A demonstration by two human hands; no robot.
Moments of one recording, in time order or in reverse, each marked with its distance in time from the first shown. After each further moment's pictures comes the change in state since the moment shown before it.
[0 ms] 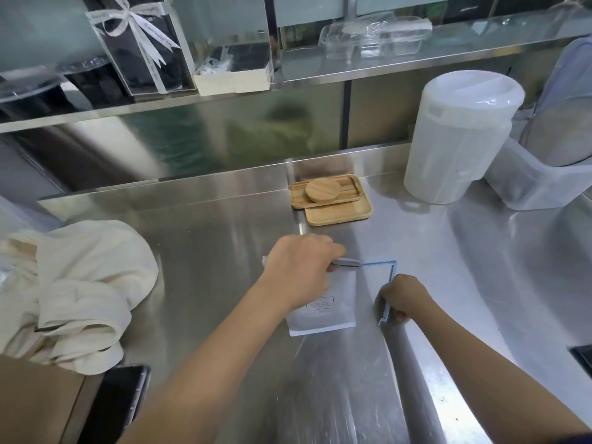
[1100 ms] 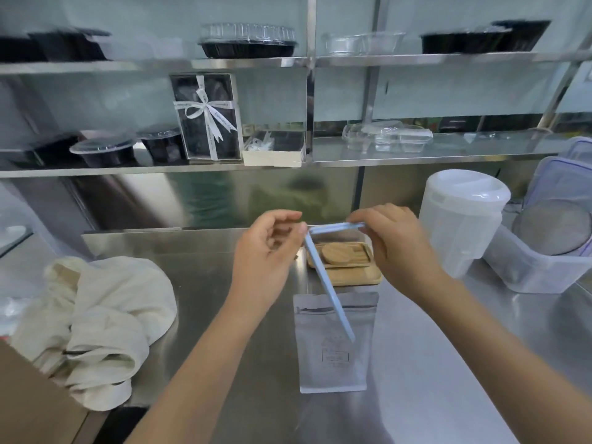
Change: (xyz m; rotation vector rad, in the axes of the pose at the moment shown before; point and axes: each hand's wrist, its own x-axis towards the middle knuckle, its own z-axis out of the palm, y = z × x) left_hand -0.041 -0.025 -0.102 -1.014 0.716 -0.350; right_hand -0.187 -0.142 -0.140 -0.069 0.892 -1.351
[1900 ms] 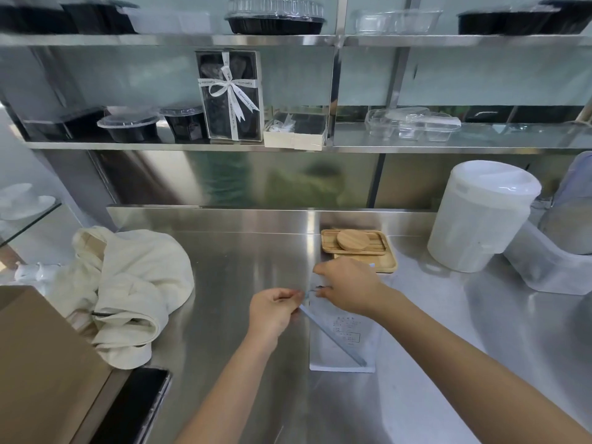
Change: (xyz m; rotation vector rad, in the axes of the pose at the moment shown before) left_hand -0.062 -0.119 0.002 -0.013 0.154 -0.727; right_hand -0.028 -0.042 0.085 -0.006 -0.825 0.093
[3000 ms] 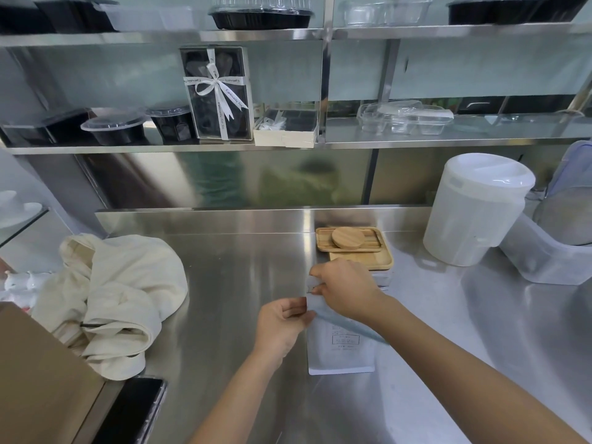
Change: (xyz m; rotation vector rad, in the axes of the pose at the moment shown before) left_hand -0.012 -0.009 0.013 -0.010 -0.181 0.076; right_hand 0.001 0.004 0.007 -0.009 0.067 0.047
